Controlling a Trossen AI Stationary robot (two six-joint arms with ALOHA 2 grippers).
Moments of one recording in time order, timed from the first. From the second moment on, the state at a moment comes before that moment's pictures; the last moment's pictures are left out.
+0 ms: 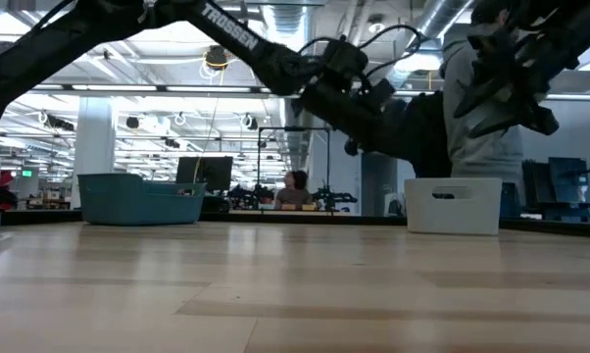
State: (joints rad) left arm 0.31 2.31 1.79 0.10 0.14 0.07; right arm -0.20 0.64 0.54 -0.55 0.12 0.95
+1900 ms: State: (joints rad) left arm 0.29 0.94 0.58 0.42 0.23 -0.09; right arm 0.06 0.79 0.58 0.17 -0.11 0.06
